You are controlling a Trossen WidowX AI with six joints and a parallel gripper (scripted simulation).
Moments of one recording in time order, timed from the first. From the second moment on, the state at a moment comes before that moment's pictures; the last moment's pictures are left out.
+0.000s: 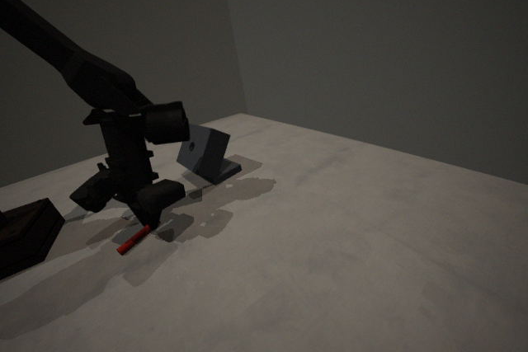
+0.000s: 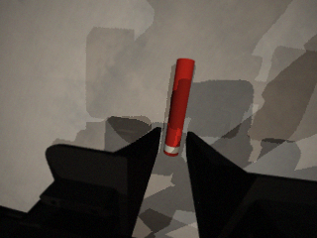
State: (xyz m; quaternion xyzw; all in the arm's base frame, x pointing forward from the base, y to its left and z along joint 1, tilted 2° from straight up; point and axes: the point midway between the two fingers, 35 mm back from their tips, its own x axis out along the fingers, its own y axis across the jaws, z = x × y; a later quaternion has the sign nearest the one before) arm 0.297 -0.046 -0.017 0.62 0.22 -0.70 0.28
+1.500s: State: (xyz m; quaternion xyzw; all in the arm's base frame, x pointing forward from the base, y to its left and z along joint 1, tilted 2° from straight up) arm 0.289 -0.053 -0.004 0.70 0.25 -0.62 0.25
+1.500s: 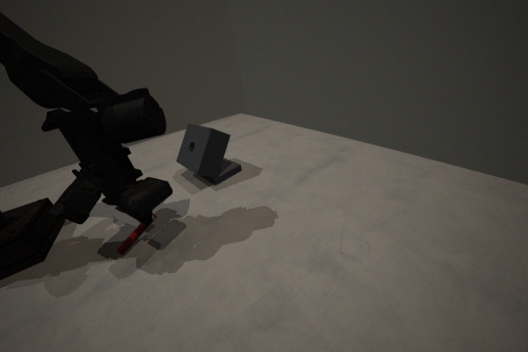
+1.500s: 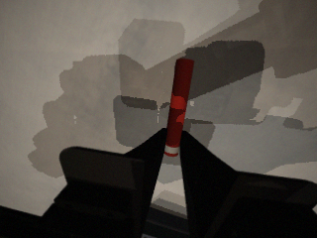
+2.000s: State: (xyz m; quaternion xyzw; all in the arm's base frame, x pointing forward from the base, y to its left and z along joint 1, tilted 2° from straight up) arm 0.283 -0.058 0.002 0.74 0.27 -0.58 0.23
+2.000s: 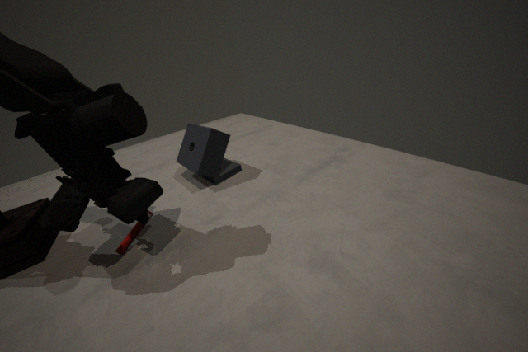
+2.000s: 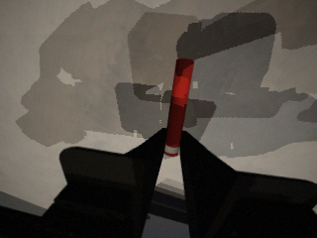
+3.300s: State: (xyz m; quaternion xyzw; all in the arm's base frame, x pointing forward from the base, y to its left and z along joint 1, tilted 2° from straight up) arm 0.266 -0.074 0.015 0.82 0.30 -0.45 0.18
